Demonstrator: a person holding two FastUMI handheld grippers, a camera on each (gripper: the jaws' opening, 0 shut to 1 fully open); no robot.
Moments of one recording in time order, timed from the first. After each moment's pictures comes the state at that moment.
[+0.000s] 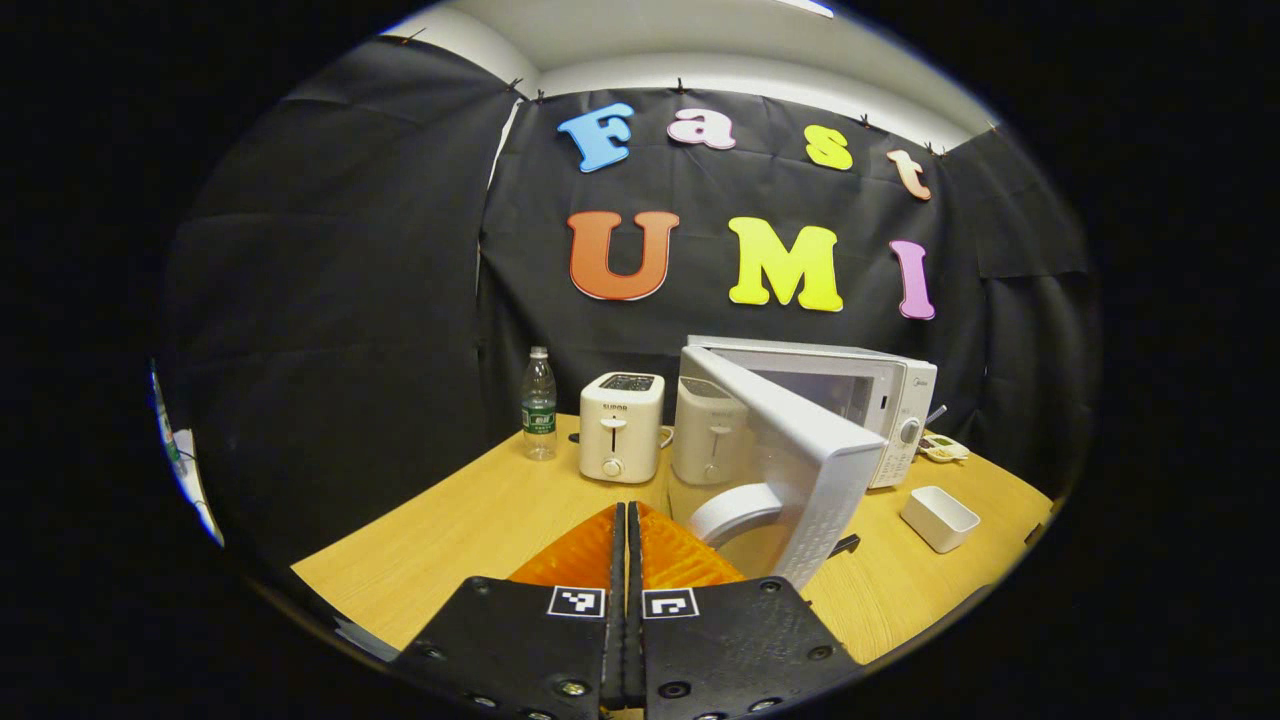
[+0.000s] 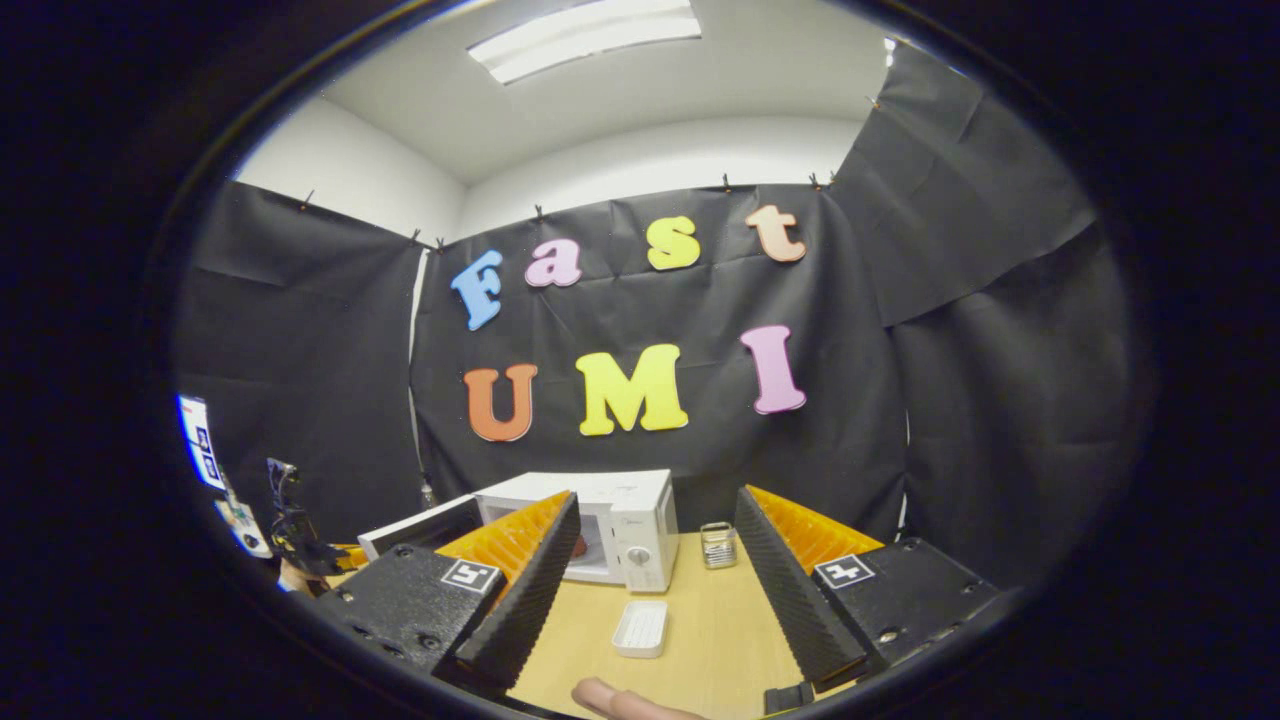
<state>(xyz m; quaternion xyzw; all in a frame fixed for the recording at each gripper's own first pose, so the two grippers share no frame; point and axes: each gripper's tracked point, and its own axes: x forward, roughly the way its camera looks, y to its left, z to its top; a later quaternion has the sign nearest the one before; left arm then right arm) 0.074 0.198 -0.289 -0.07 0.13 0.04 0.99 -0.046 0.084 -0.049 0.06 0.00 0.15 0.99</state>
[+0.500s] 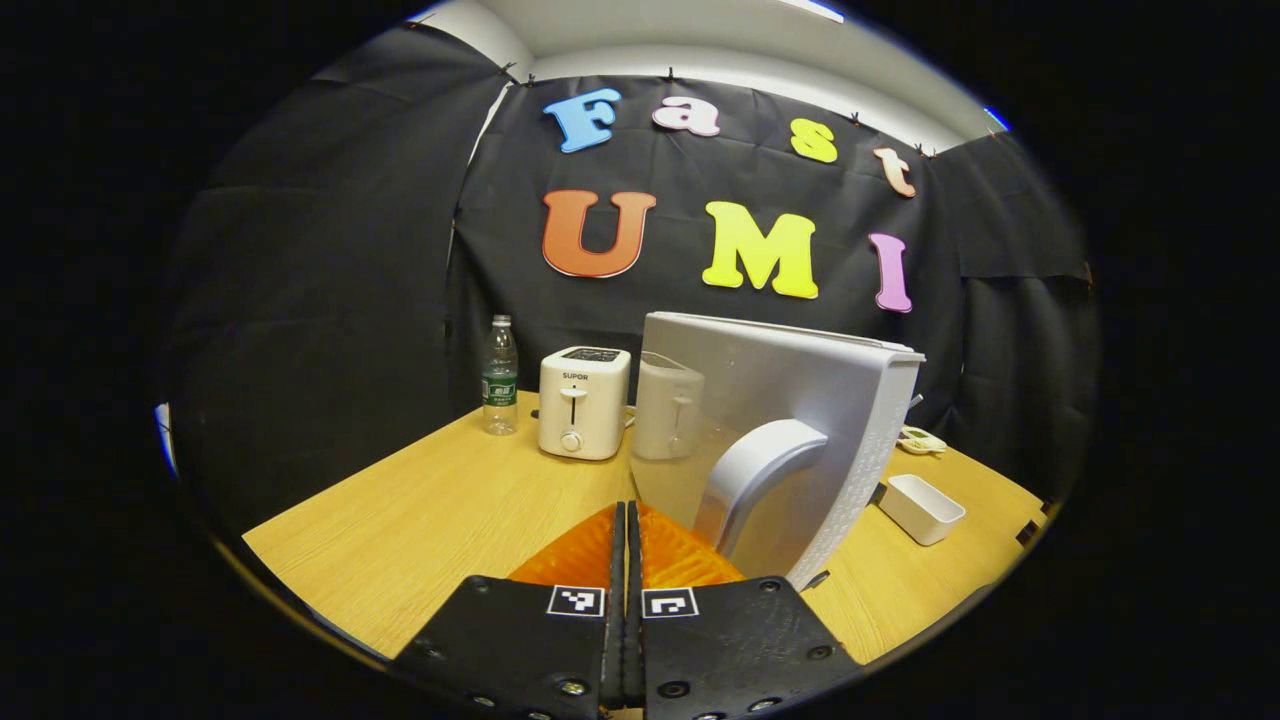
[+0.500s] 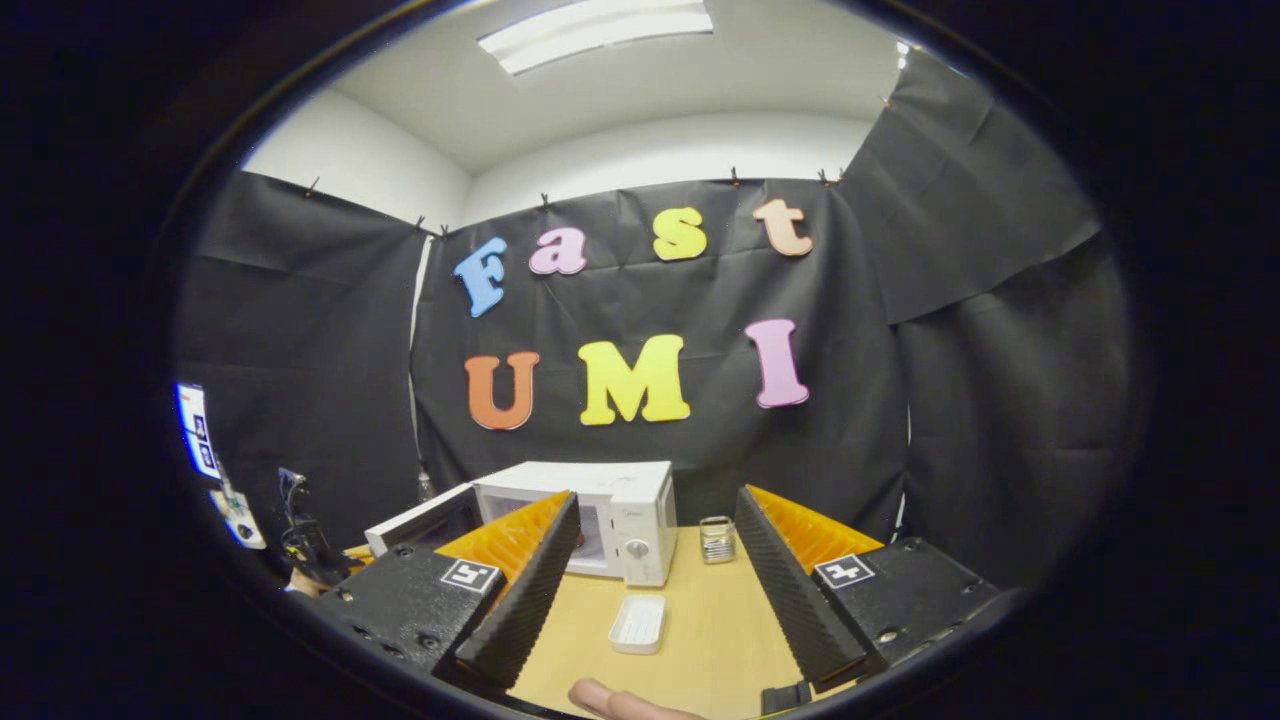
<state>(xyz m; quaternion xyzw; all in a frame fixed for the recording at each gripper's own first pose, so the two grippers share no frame) 0.082 0.155 -0.312 -0.07 0.13 0.00 0.99 -0.042 0.094 -0.059 0.04 0.02 0.15 0.99</state>
